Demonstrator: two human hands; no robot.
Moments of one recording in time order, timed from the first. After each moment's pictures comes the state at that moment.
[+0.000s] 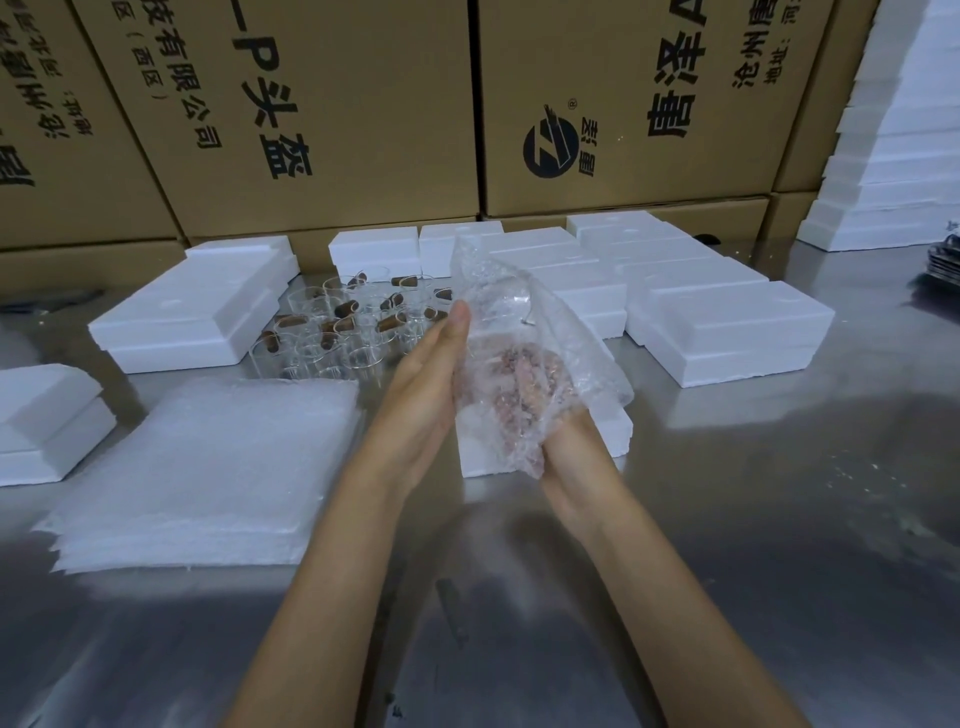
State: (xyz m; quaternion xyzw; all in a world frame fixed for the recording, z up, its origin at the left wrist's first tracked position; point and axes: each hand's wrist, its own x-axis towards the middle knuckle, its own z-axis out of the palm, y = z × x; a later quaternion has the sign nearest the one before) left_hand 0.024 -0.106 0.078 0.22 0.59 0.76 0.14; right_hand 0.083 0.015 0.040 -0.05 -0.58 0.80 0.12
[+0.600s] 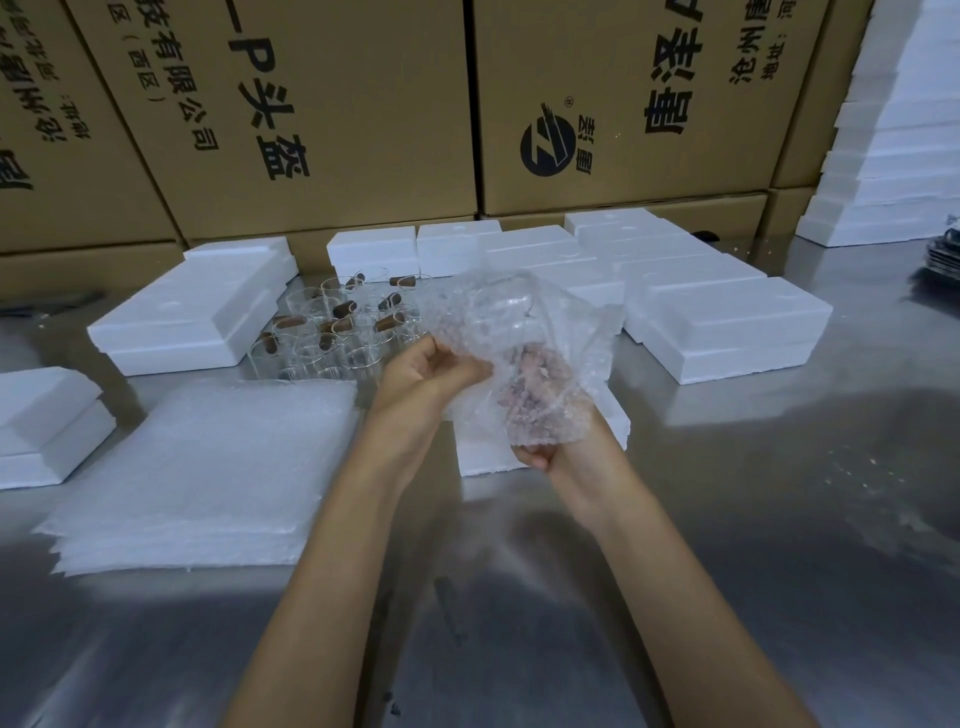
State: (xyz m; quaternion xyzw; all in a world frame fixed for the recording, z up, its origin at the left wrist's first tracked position) left_hand 0.021 -0.106 0.073 0.18 0.64 0.75 0.07; right_hand 0.084 0.028 0.043 0.01 -0.56 0.82 0.11
